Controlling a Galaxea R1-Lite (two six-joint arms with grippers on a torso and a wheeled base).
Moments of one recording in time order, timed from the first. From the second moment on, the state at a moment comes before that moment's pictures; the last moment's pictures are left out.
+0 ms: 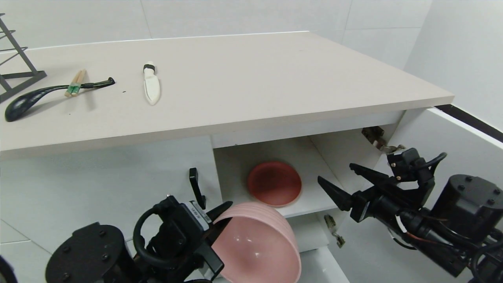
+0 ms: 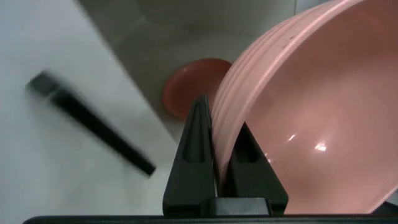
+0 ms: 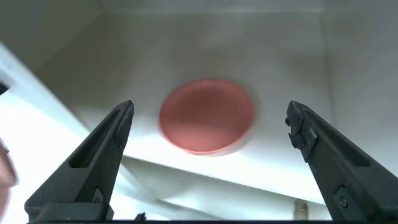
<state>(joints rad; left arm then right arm) -0.92 1.78 -0.15 -1.57 0.21 0.36 0.54 1.83 -0.20 -1.57 -0.01 0.09</state>
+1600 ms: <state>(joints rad) -0.97 2.17 -0.68 -1.57 0.62 0.28 0.56 1.88 -0.18 -1.57 -0.02 0.02</state>
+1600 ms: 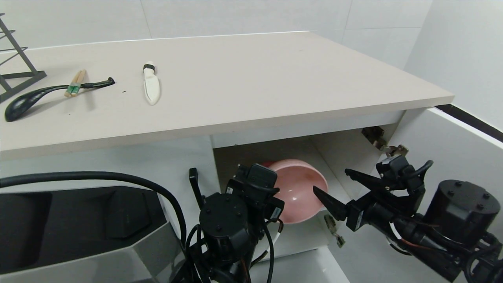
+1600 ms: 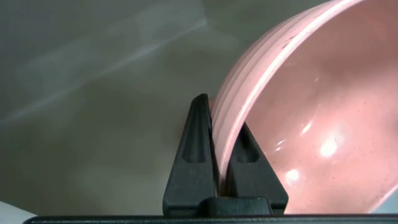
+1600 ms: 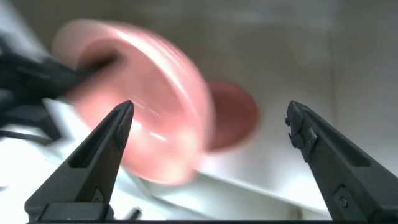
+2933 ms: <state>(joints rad) -1.03 2.16 -0.78 -1.57 0.62 0.17 0.63 1.83 -0.19 -1.57 -0.05 0.03</state>
